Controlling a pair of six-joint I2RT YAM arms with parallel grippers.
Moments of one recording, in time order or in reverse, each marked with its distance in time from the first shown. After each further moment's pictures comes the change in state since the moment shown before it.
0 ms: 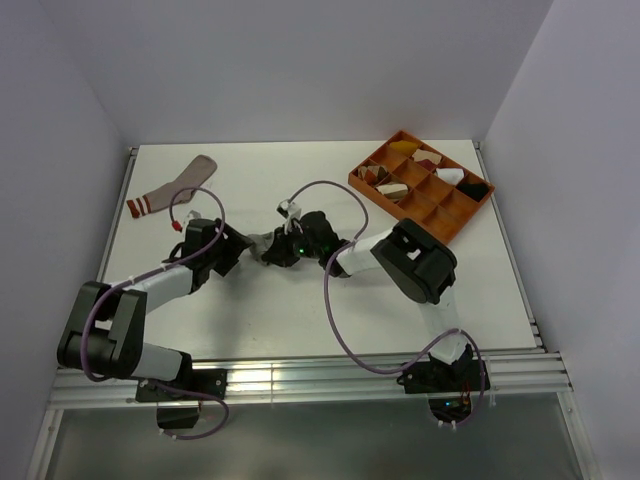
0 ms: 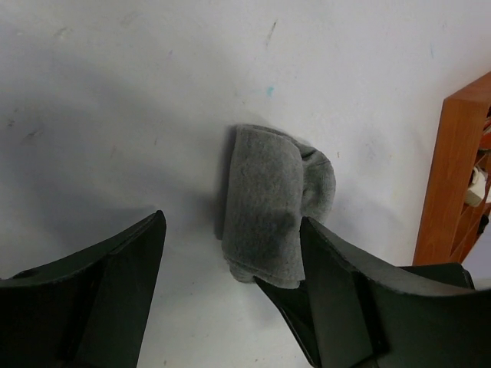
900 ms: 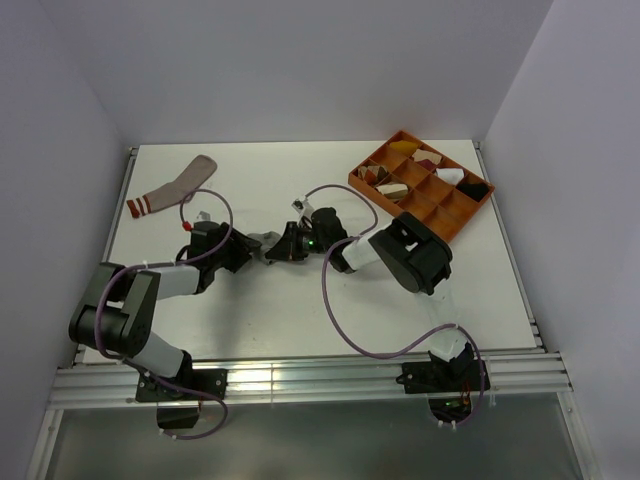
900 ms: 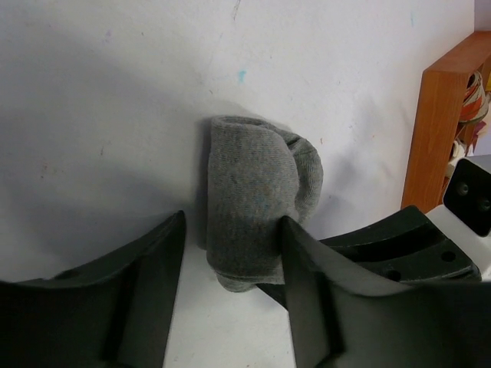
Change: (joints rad) left arm -0.010 0.140 -0.033 0.231 0.114 -0.017; right arm -0.091 0.082 -0.003 0.106 -0.154 0.360
